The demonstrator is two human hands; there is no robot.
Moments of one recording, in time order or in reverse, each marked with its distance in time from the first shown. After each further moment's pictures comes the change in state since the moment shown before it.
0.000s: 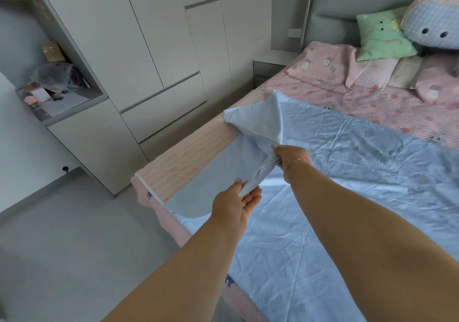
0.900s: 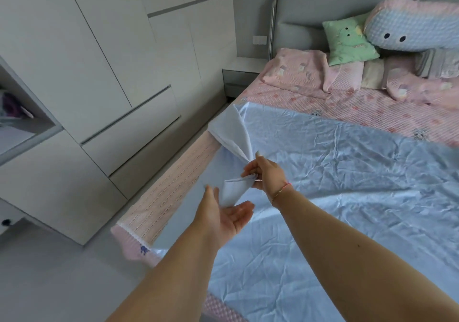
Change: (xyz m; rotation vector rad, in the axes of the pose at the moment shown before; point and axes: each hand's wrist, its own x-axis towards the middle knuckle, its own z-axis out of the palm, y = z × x) left_hand 0.159 0.156 -0.049 0.142 -0.148 -0.295; right_hand 0.045 -0.006 0.164 0.097 -0.113 -0.168
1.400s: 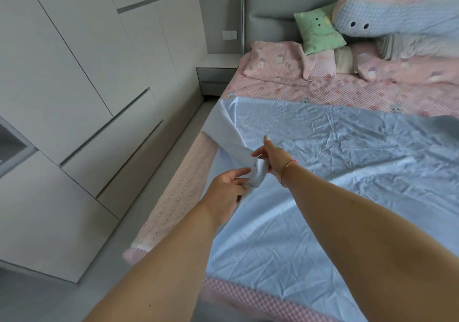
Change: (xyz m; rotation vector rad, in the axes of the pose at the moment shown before) left_hand 0.050 0.124 -0.097 0.753 -0.426 0.273; right_hand 0.045 0.011 0.115 -0.195 0.207 0.076
